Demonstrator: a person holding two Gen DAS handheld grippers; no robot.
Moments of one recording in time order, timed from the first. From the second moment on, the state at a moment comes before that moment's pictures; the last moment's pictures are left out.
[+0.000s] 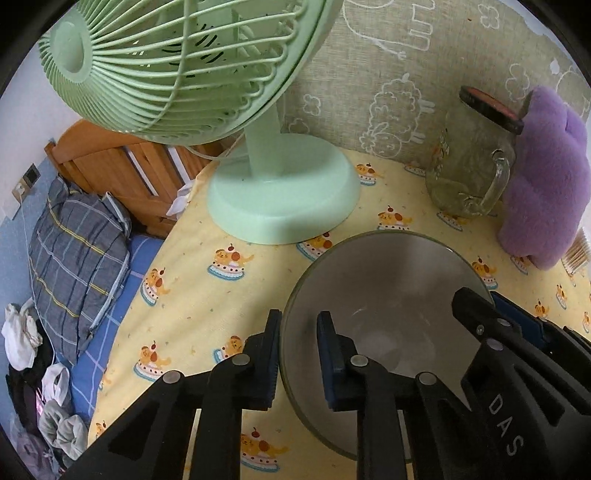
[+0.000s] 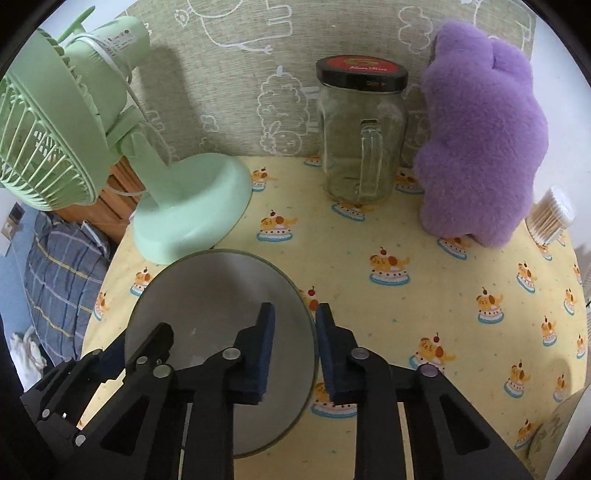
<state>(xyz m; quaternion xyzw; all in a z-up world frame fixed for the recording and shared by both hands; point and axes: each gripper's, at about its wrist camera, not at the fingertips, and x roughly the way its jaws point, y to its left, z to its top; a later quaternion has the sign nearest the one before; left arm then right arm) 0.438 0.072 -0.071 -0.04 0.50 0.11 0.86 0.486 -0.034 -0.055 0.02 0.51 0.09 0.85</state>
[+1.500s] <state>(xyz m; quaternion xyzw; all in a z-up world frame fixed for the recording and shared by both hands) 0.295 0.071 0.009 -0.03 0.49 0.07 0.87 0.328 -0.040 0.035 0.02 0.49 0.06 0.87</state>
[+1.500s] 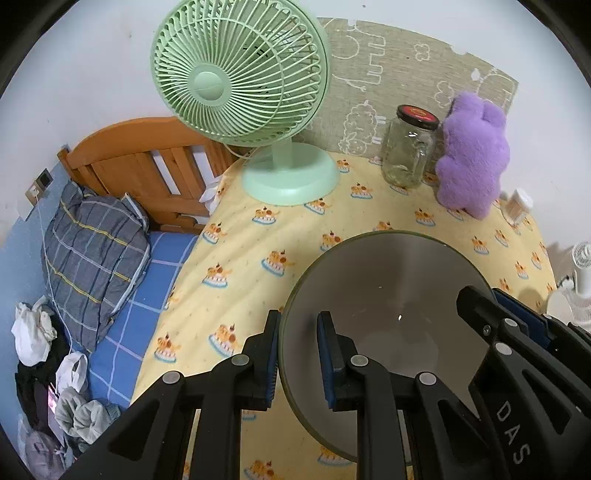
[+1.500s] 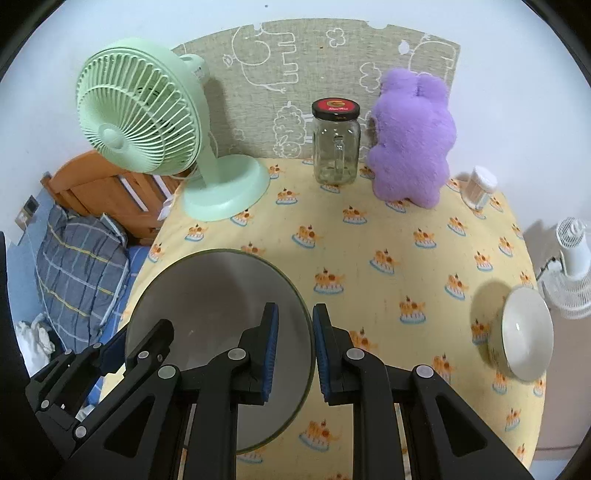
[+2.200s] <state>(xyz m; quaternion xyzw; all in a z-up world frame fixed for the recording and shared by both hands) 0.202 0.070 0.018 0.01 0.49 -0.01 0.87 0.204 -0.040 0.053 0.04 0.48 -0.01 0.87</state>
